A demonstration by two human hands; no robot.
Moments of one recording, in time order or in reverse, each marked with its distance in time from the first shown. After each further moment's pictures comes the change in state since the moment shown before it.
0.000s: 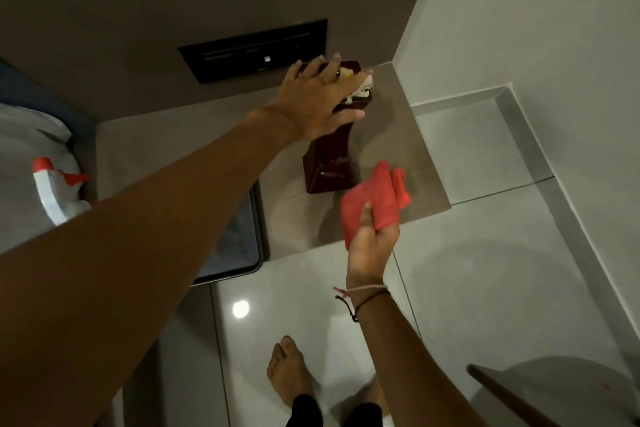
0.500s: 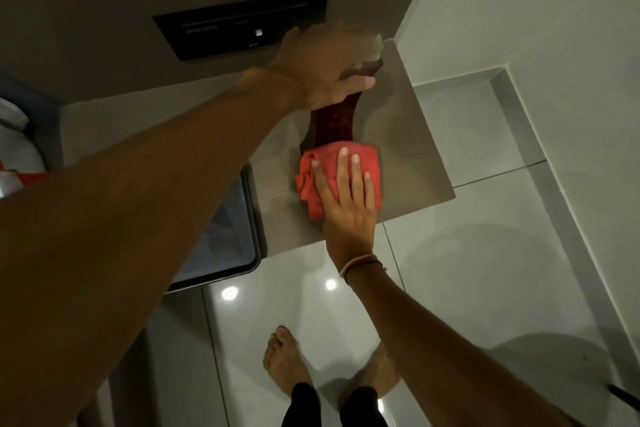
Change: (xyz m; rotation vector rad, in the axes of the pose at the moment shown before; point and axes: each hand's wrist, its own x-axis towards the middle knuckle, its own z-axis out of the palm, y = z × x) left_hand 0.021 -0.016 -0.009 -0.102 -0.046 0.007; right_hand 0.052 0.076 0.010 -1.492 -0.378 -0.944
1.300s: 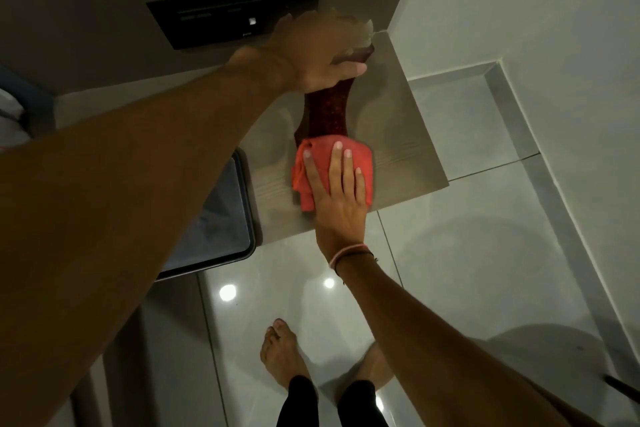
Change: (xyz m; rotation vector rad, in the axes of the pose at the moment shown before) left_hand -0.001 0.002 0.002 0.062 -0.002 0.013; right_hand -0.009 -0.009 -0.010 0.033 -0.212 0.040
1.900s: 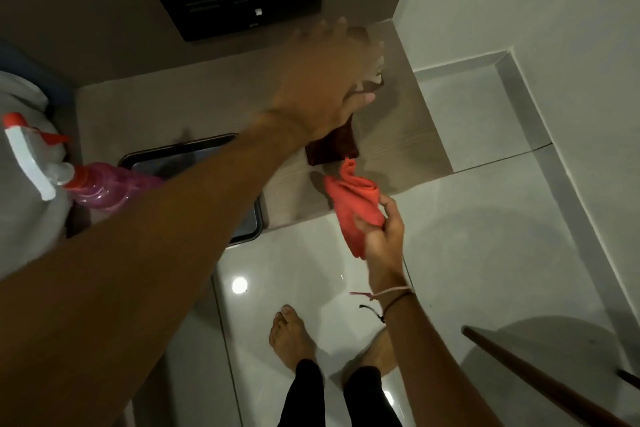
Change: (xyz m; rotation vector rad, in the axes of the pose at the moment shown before) left_hand -0.058 0.049 0.034 0.074 0.176 -0.063; right_hand -0.077 0.025 -0.034 1.482 0.168 0.628
